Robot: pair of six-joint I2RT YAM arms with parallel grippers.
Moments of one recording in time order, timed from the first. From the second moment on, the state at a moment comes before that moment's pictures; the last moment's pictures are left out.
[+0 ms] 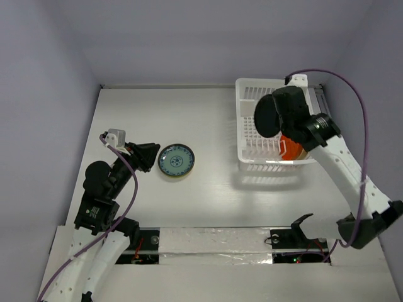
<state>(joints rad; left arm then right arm) -0.32 0.44 0.68 -0.23 0.18 -0.42 0.49 1.35 1.56 -0.98 0.74 0.33</state>
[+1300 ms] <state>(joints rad) -0.32 0.45 0.68 -0.23 0.17 -0.42 0.83 1.93 1.40 -0.19 -0.02 0.64</state>
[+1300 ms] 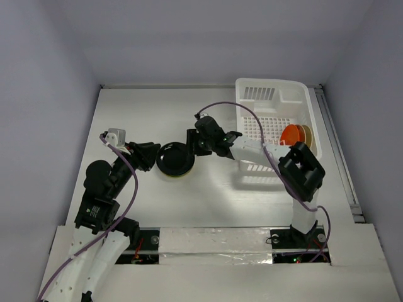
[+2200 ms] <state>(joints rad) -0.34 0.41 0.68 -0.23 0.18 -0.42 0.28 1.21 1.11 -0.70 0.60 0.49</state>
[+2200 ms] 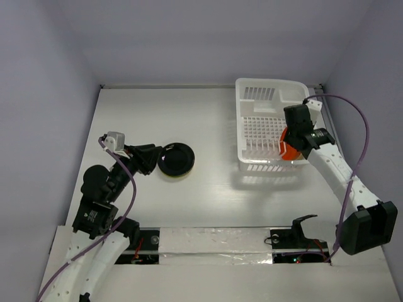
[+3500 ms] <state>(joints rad) -0.42 0.35 0.68 -0.23 0.16 -0.42 0.28 1.55 1.34 -0.96 0.74 0.36</state>
